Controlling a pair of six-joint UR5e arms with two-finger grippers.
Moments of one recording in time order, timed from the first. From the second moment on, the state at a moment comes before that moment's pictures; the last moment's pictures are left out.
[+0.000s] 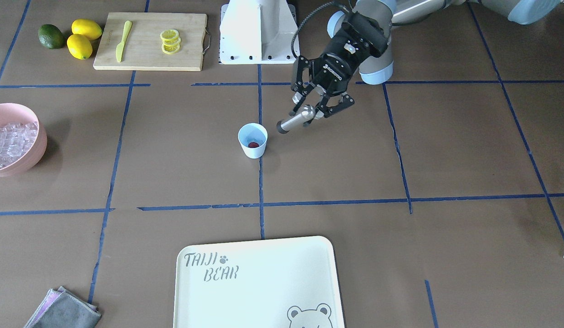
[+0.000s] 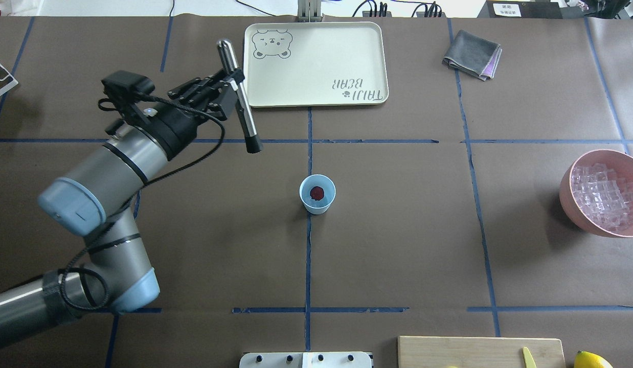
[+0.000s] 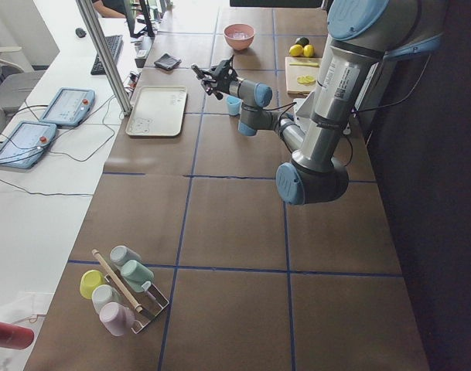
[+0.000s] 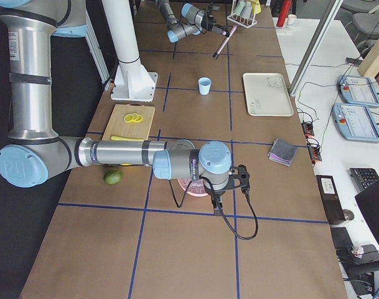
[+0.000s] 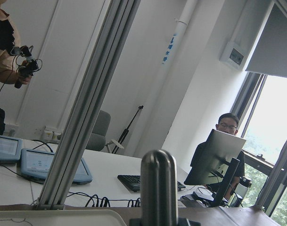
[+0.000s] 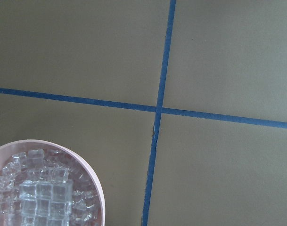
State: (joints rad) left arm -0.56 -1.96 -1.65 -2.98 -1.14 -0.97; right arm 1.64 -1.62 1.67 -1.53 2.40 -0.10
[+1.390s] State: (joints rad) left arm -1.21 -1.59 -1.52 -2.40 -2.33 -0.83; right arm 1.63 -1.62 1.69 -1.53 2.41 -0.09
